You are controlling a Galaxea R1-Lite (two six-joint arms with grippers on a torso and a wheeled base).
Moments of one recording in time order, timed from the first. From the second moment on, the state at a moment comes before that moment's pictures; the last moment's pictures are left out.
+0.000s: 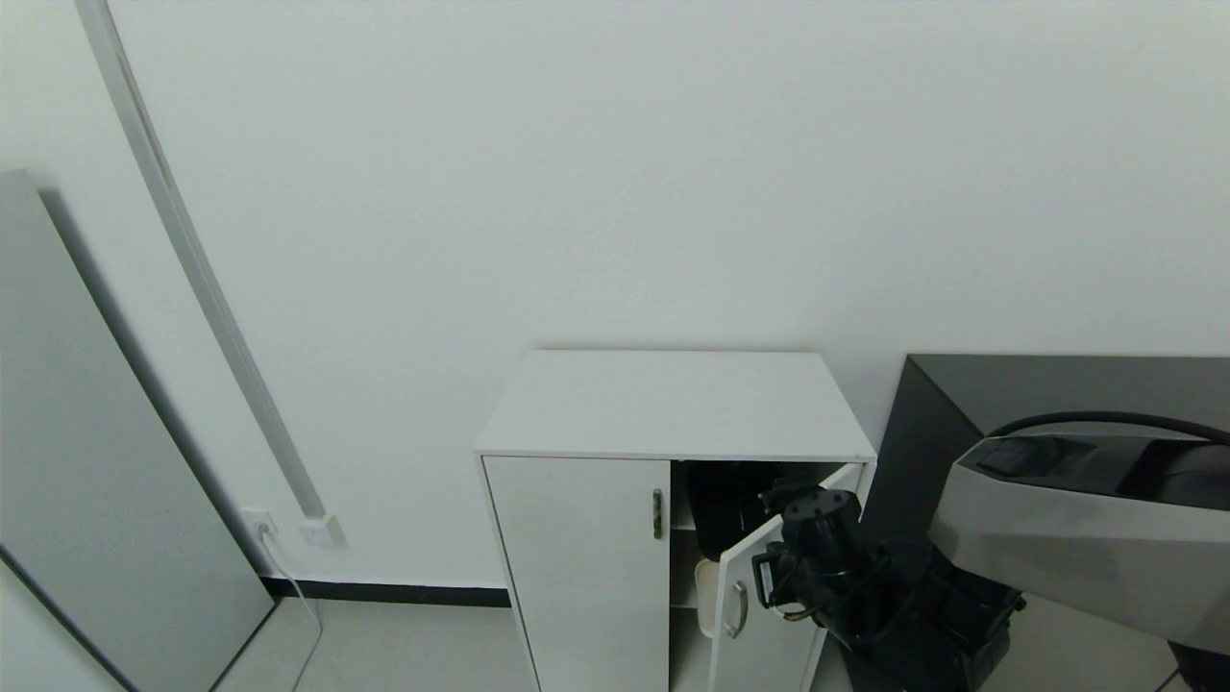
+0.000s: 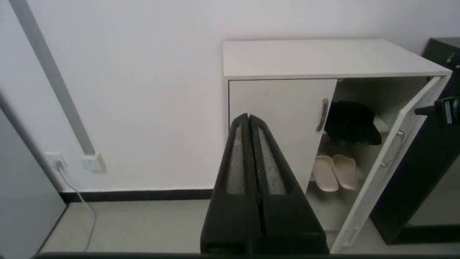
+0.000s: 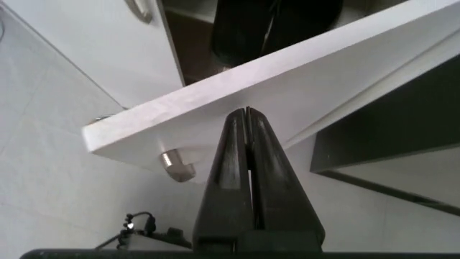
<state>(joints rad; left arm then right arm) 0.00 0.00 0.00 0.00 -0.03 0.01 0.62 2.33 -0.78 -0.97 -0.35 0.20</state>
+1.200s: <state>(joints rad) 0.00 0.00 0.00 0.00 -0.03 0.01 0.56 2.45 -1.10 -0.84 -0.35 0.19</state>
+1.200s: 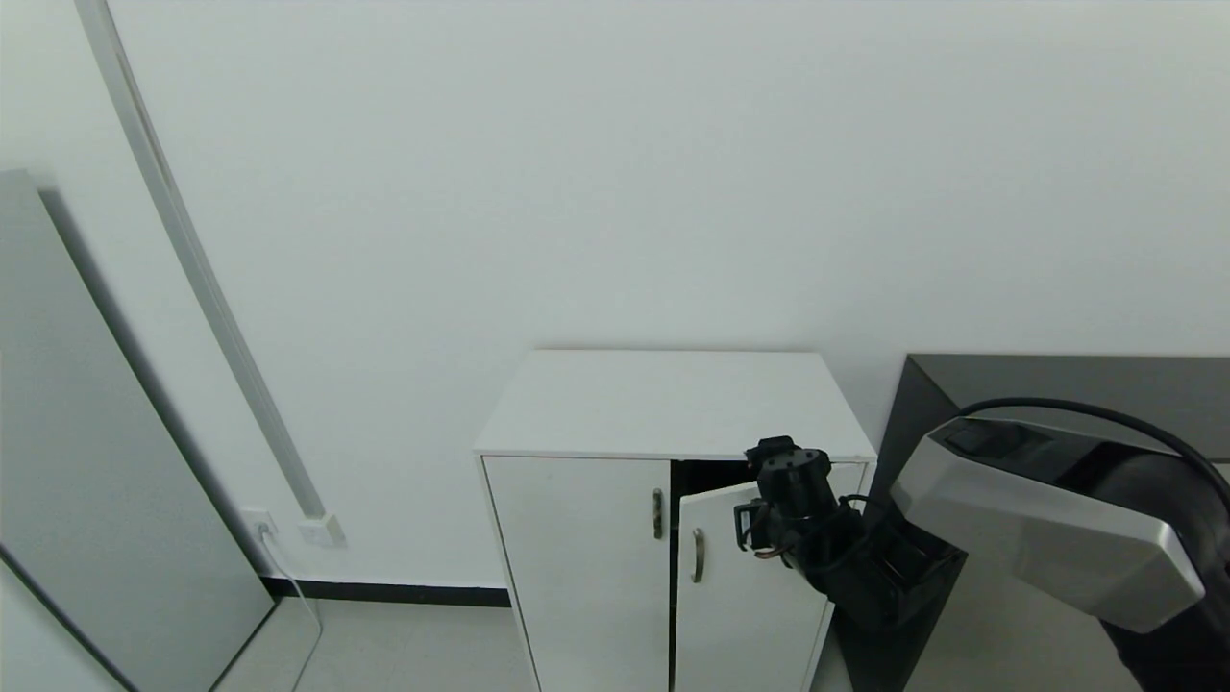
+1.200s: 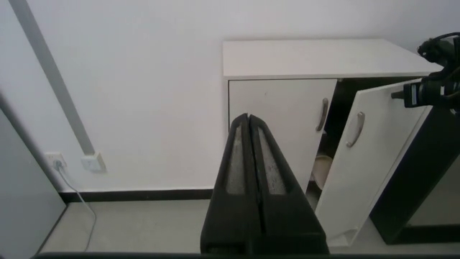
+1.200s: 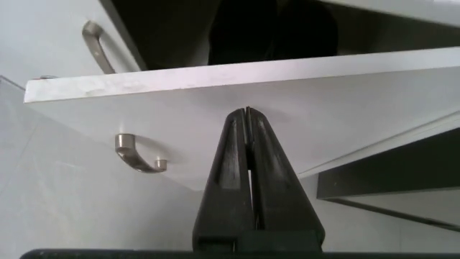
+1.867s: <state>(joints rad) 0.00 0.00 0.00 0.00 -0.03 0.01 0.54 2.49 -1.20 -0.82 -0.35 0.20</state>
